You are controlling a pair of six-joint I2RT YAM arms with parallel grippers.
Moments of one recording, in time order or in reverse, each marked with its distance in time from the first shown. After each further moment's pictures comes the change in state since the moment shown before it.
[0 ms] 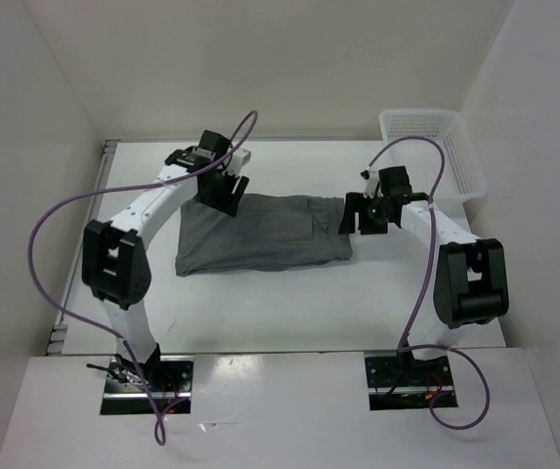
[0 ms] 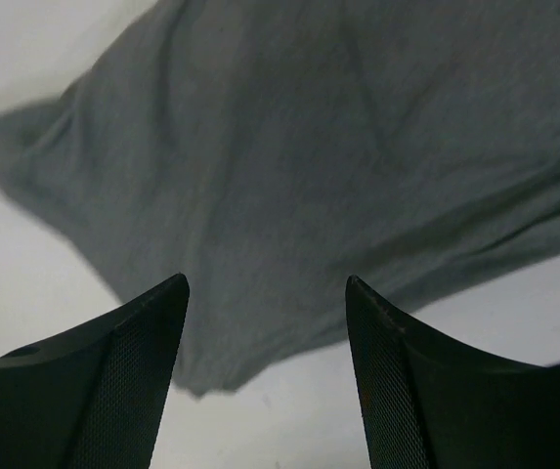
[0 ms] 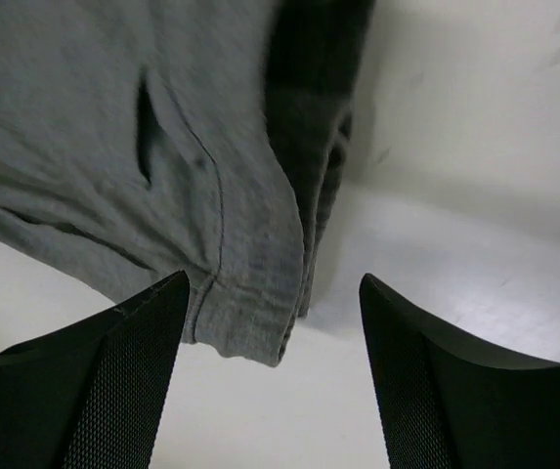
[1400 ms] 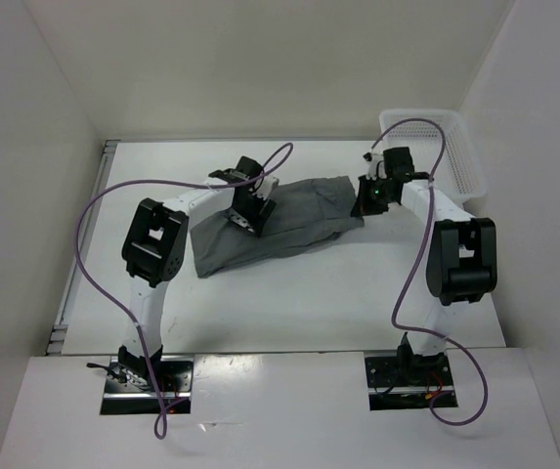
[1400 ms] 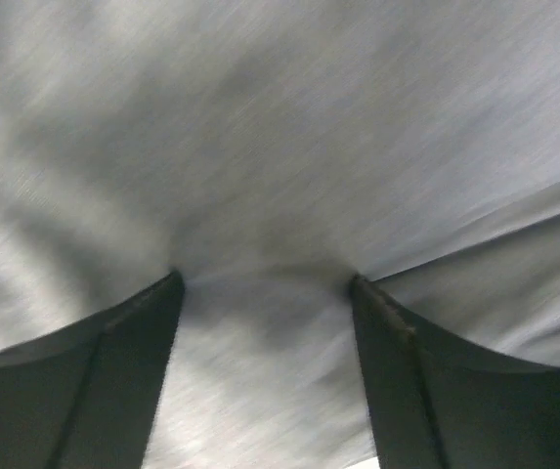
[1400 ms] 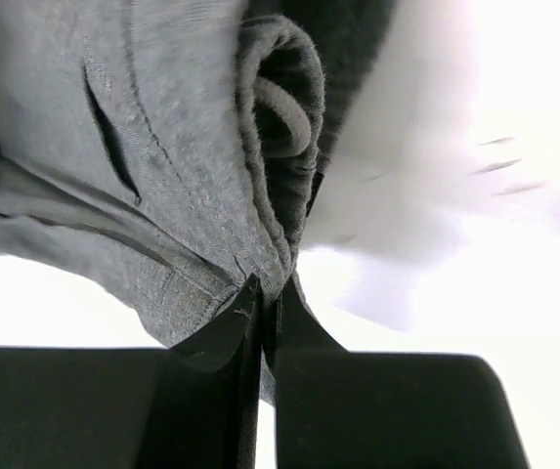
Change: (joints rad) left arm -0.100 0.351 0.040 0.207 0.051 -0.003; right arm -0.037 0.202 0.183 -0.059 -0.031 -0.003
